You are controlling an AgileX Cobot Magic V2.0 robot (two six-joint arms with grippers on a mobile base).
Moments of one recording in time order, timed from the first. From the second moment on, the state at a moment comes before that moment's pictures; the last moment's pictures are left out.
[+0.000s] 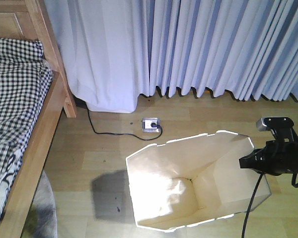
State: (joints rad) left arm 0.01 -0.02 0.03 -0.01 0.27 -0.05; right arm -0.24 1.76 -0.51 1.47 0.50 -1.76
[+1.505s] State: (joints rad) left arm 0.01 -0.02 0.03 -0.01 0.27 -0.05; right arm -0.24 1.76 -0.51 1.47 0.50 -1.76
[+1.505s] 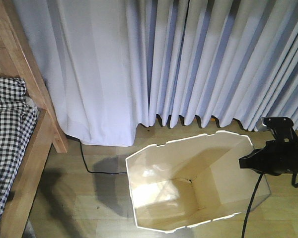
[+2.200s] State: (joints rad) left arm 0.01 -0.02 0.03 -0.01 0.27 -0.05; right arm -0.24 1.76 -0.51 1.47 0.50 -1.76
